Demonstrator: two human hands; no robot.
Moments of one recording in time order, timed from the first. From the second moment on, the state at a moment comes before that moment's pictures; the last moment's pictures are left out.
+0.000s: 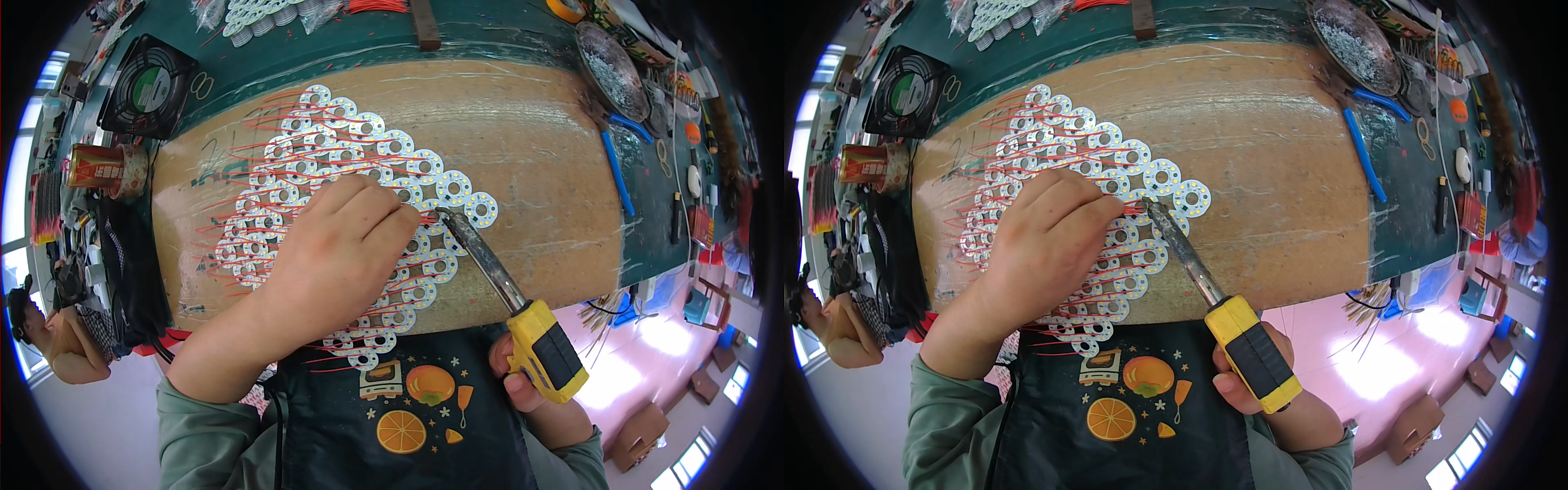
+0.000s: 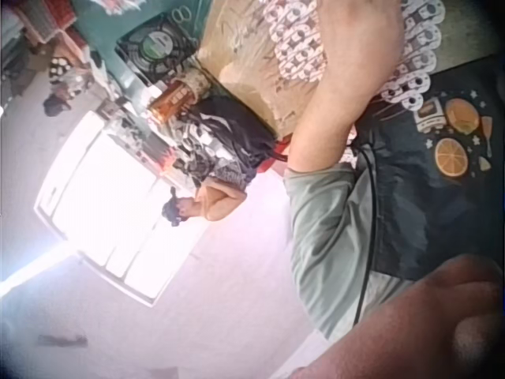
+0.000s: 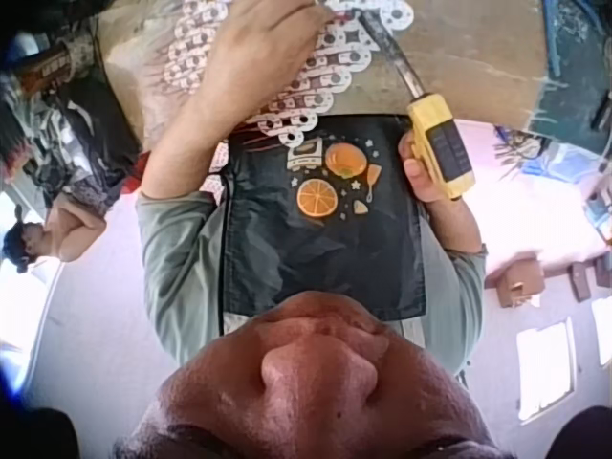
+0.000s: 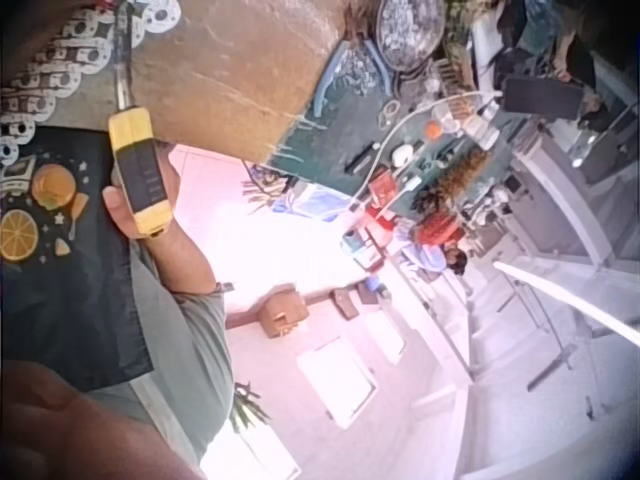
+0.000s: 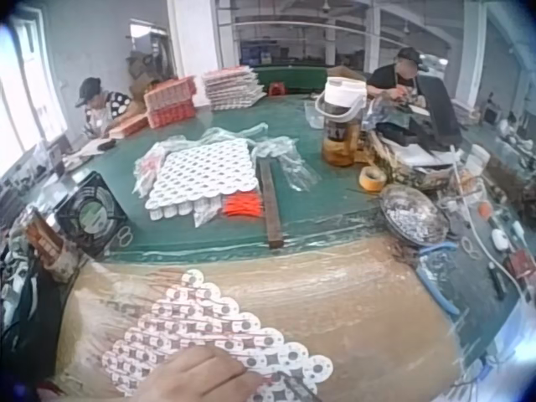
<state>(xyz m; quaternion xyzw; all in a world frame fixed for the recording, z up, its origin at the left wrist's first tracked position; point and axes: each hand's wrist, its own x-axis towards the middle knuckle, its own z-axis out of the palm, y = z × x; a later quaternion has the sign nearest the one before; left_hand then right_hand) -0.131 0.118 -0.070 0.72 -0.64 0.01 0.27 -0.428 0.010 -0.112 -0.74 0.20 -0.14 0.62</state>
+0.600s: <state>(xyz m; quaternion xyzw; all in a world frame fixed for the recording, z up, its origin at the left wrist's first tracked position) -0.136 0.122 -0.070 0.71 -0.64 0.01 0.29 -0.431 0.008 -0.102 -0.63 0.20 -0.12 0.74</state>
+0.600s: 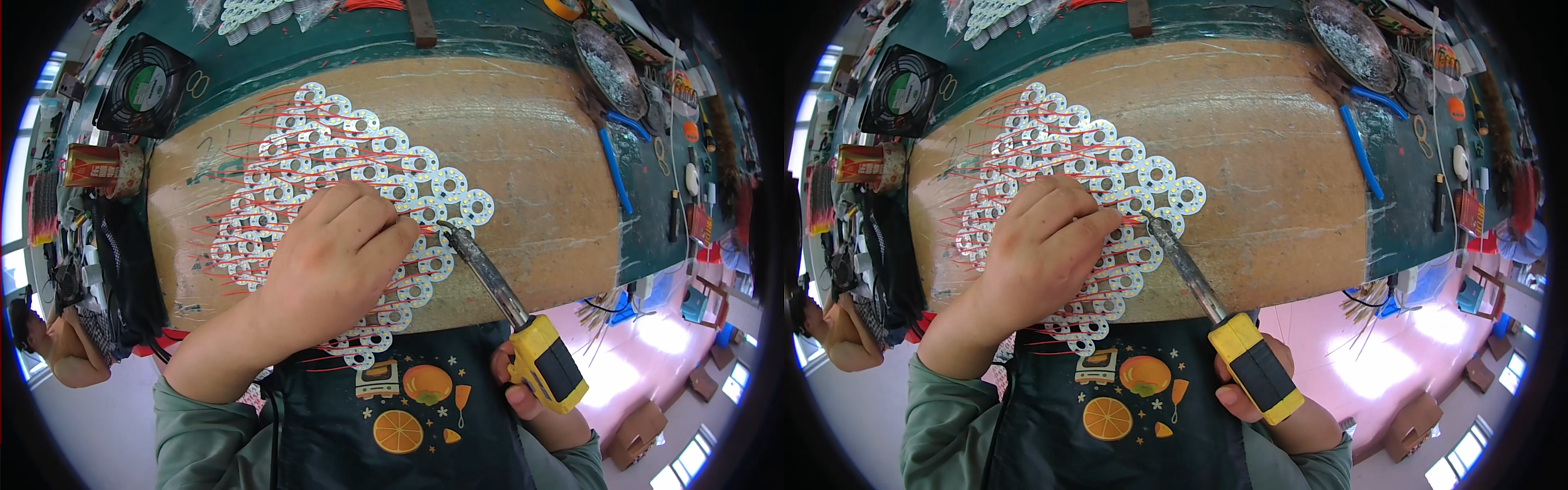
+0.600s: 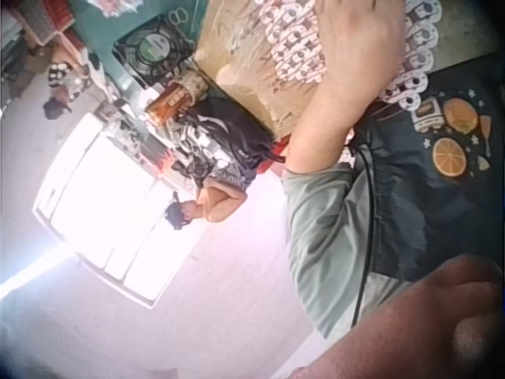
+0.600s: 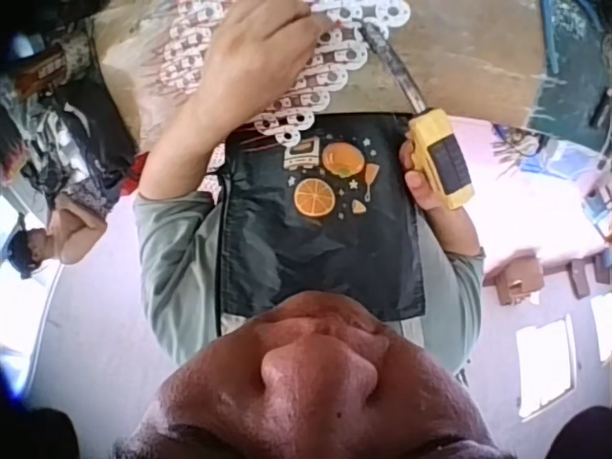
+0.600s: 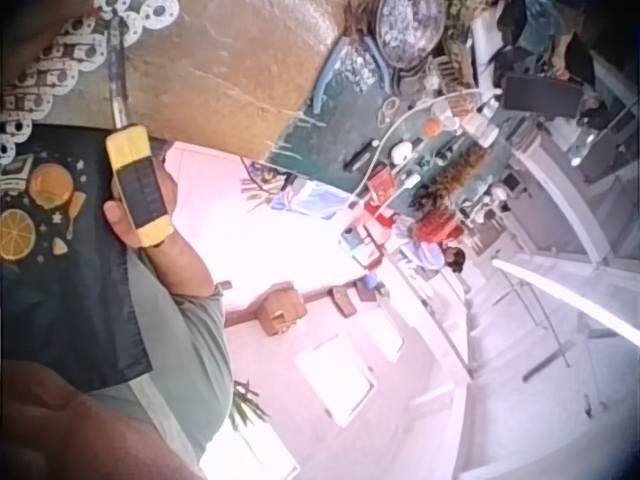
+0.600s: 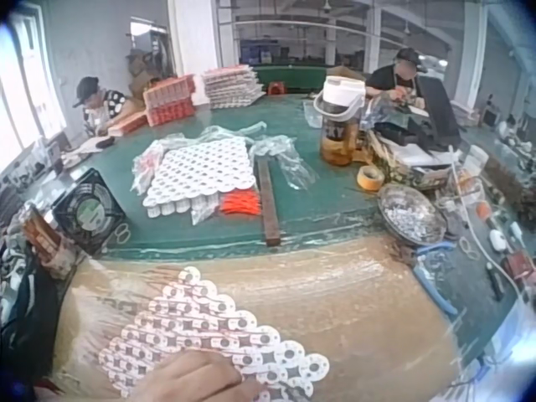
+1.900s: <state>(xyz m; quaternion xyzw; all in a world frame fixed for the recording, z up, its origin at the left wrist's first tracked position) -0.150 0.107 -0.057 0.69 -0.66 -0.03 0.29 -0.445 0.010 -0.107 -0.59 0.21 -0.17 0.76</state>
